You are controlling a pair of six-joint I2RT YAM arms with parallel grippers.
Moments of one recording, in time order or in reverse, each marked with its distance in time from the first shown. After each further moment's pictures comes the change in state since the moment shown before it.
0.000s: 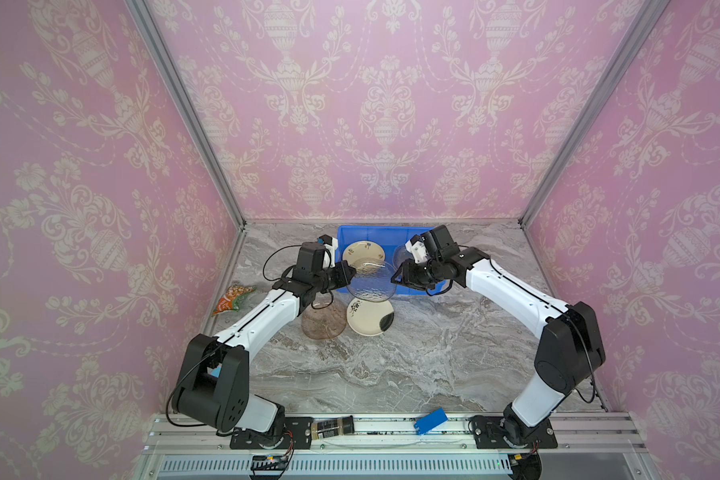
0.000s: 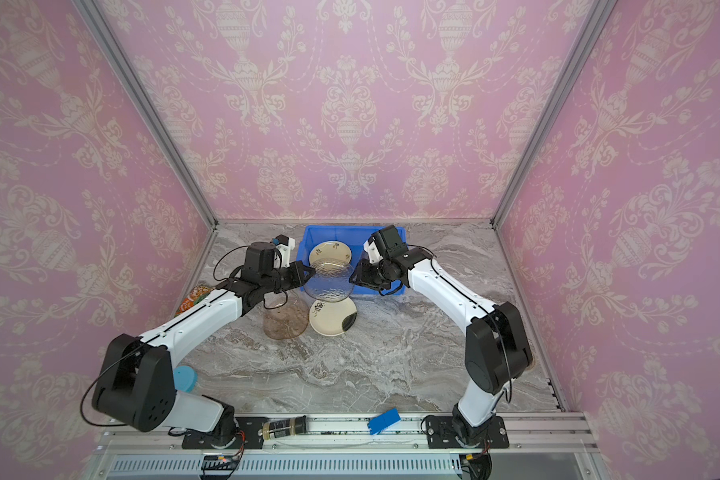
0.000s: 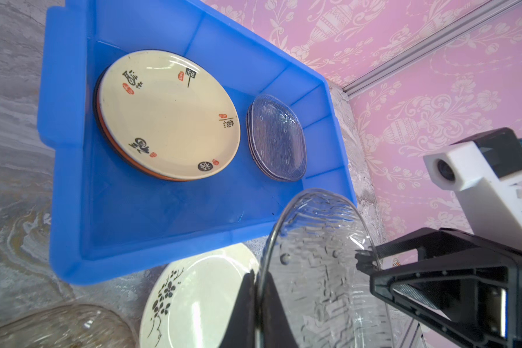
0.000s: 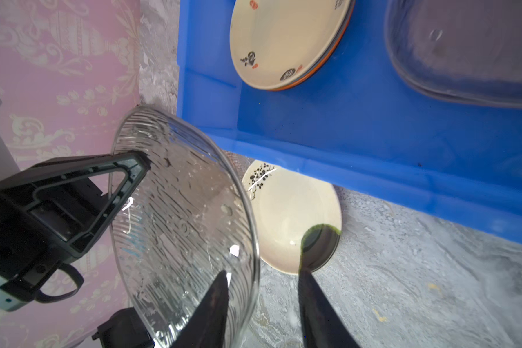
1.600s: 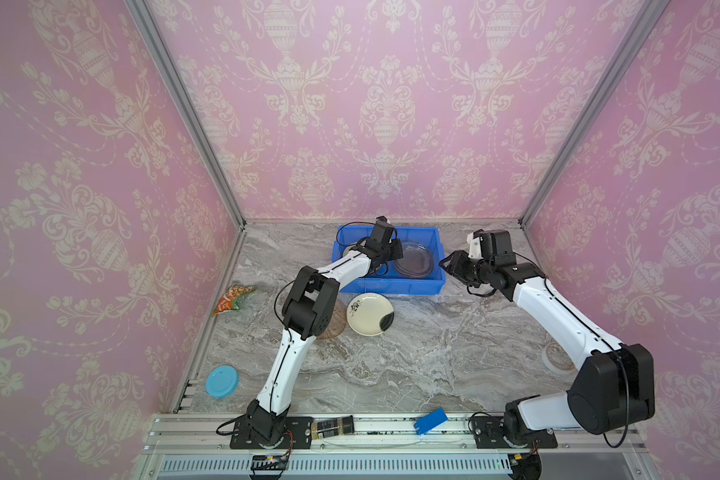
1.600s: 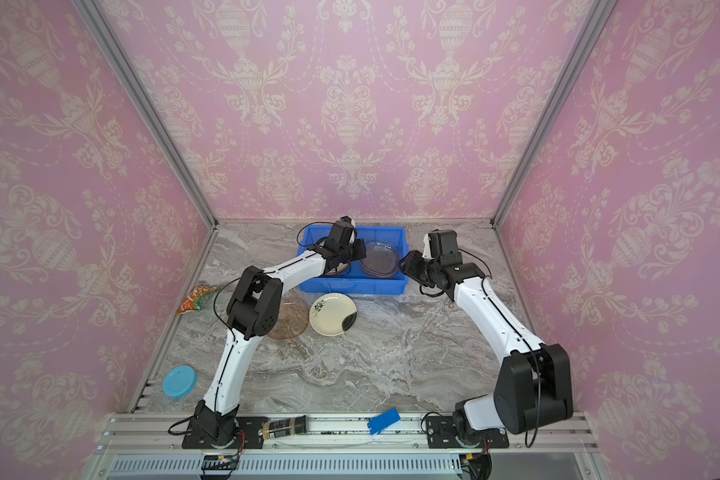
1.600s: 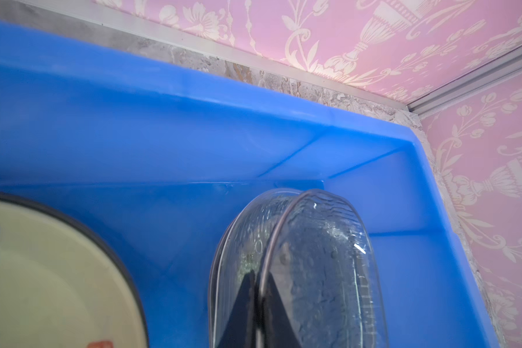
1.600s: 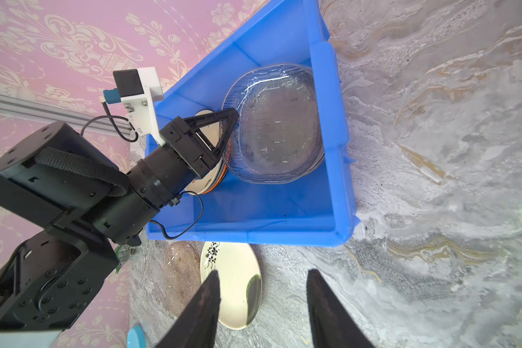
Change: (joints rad) left arm -0.202 0.892 0.889 -0.019 -0.303 -0.001; right arm -0.268 -0.274 -0.286 0.179 0.095 0.094
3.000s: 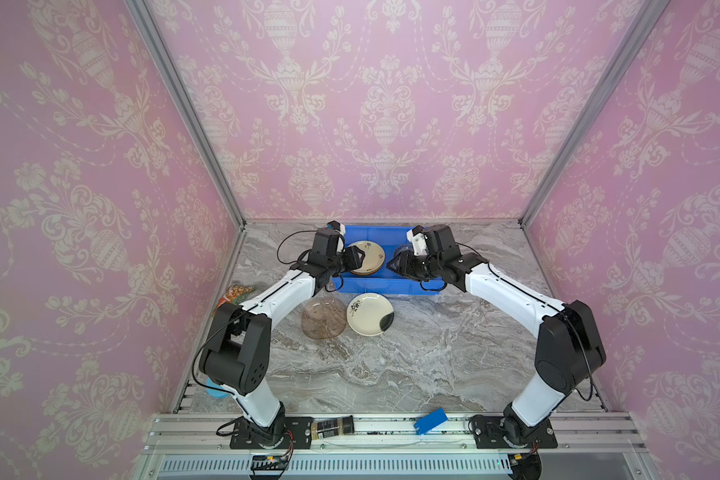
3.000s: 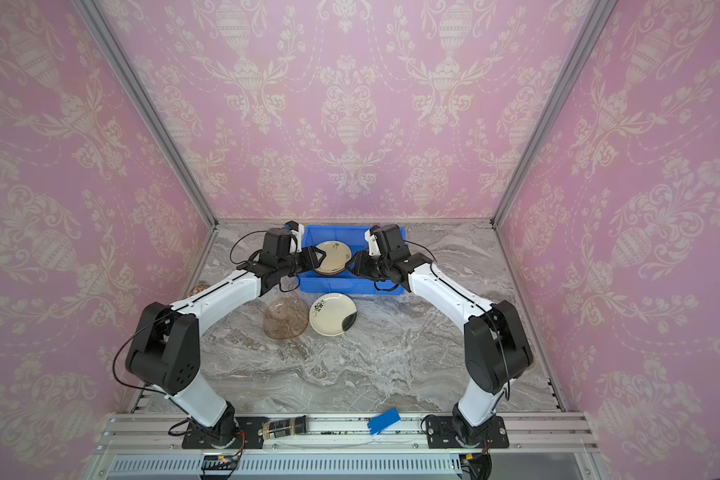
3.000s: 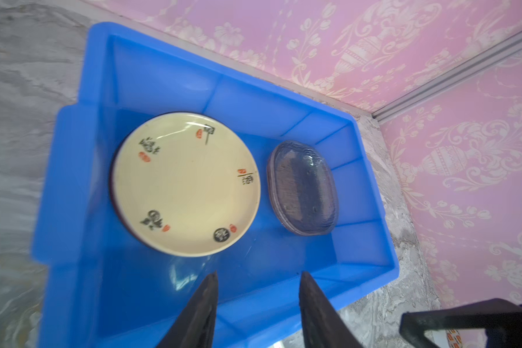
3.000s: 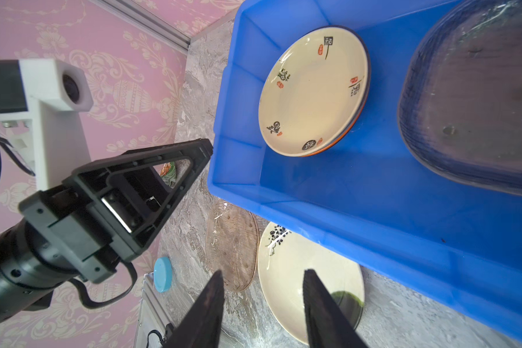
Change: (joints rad) left arm 0.200 -0.745 -0.765 0.033 0.148 0.036; right arm 0.288 0.278 0.203 0.133 -0.093 -0.012
